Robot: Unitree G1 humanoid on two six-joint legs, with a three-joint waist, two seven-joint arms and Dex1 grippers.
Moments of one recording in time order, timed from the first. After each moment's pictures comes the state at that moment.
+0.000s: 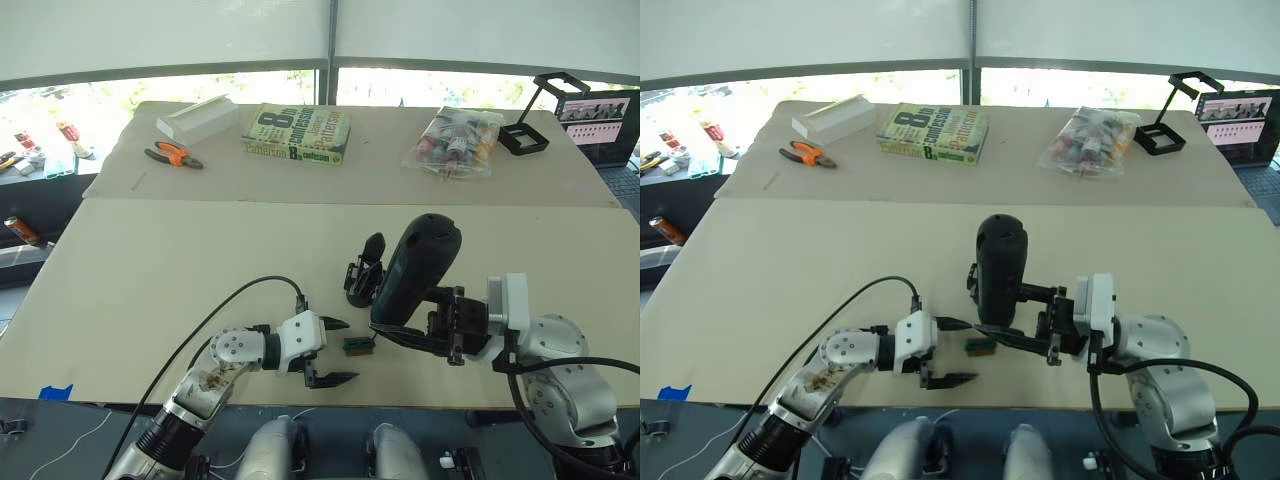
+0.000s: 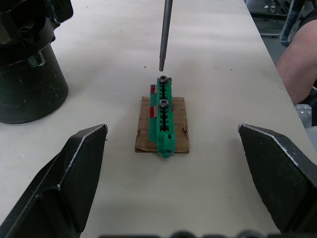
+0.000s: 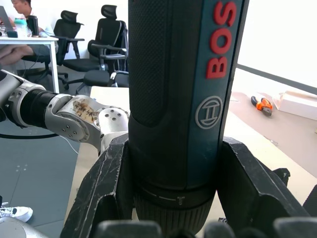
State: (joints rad) left arm -0.18 0.43 -0.38 -0.13 -0.12 0.13 -0.99; right arm -0.05 -0.52 -0.08 -0.49 0.57 0.15 1.13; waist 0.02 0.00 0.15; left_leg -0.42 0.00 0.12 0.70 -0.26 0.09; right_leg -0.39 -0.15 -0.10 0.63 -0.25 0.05
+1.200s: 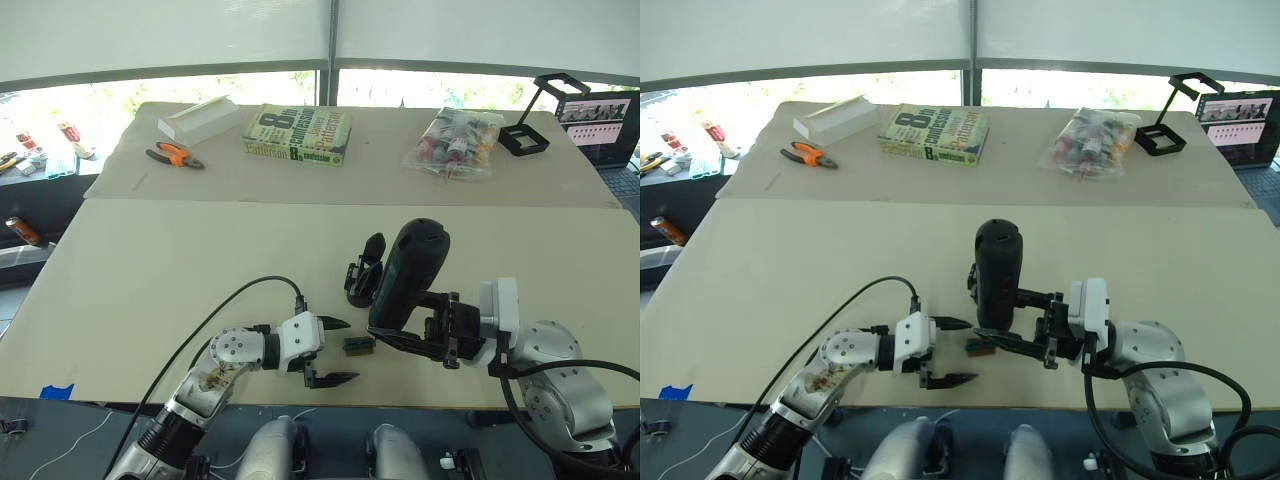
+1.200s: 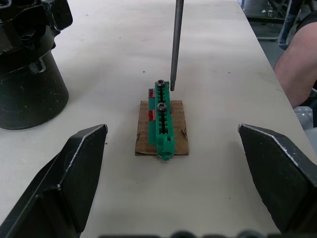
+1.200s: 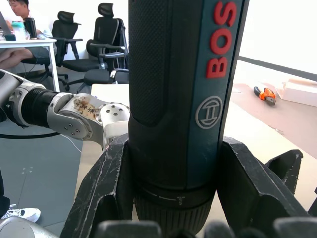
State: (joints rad) left arm -0.18 0.42 -0.38 -0.10 -0.12 0.07 -1.00; right arm -0.02 -0.53 -0.06 -0.49 0.58 0.16 1.10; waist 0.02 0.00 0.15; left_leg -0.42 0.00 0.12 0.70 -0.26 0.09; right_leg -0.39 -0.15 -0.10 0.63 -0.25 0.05
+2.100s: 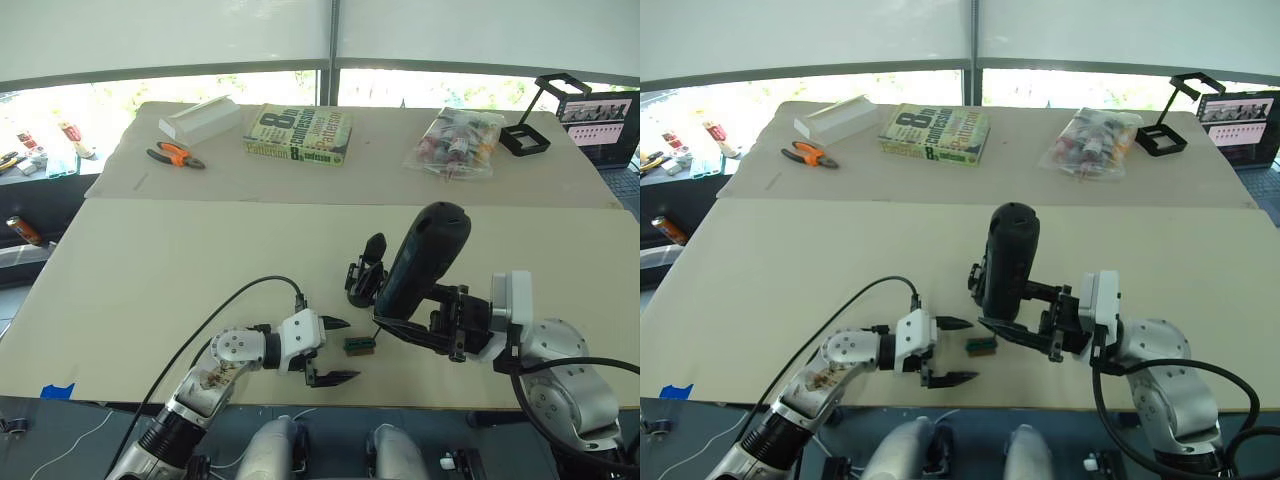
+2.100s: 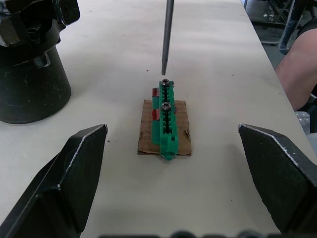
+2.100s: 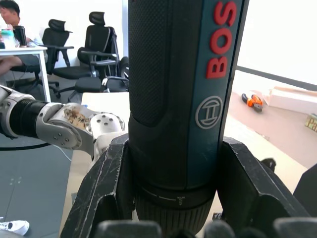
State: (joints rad) left arm -0.18 0.42 -0.38 -0.11 -0.14 0.12 -0.99; right arm -0.02 -0.54 -0.08 -0.49 0.61 0.16 1.08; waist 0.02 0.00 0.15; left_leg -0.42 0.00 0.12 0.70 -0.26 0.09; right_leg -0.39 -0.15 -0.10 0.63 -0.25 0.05
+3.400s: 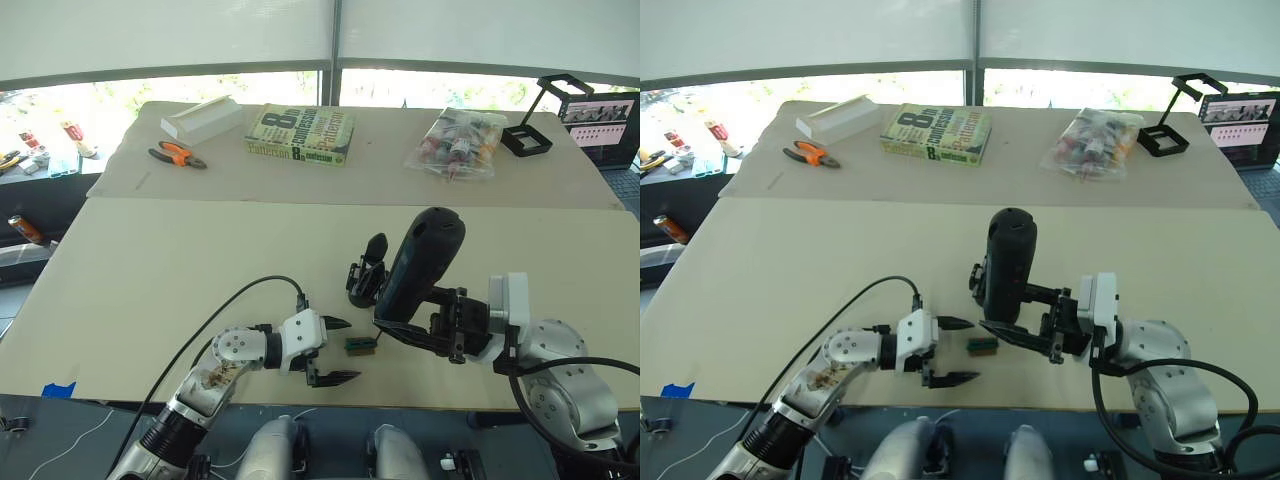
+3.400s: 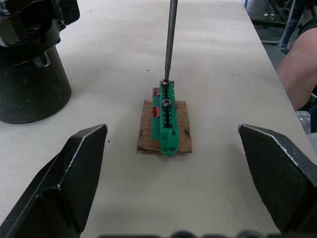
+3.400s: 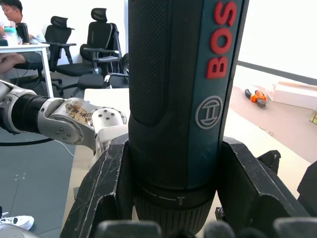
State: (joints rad) left arm -0.19 0.41 -0.38 -0.11 -0.14 0.12 -0.99; right arm -0.02 -0.54 -0.08 -0.47 0.60 0.15 1.09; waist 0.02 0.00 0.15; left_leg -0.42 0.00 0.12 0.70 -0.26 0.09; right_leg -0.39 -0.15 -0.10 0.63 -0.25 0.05
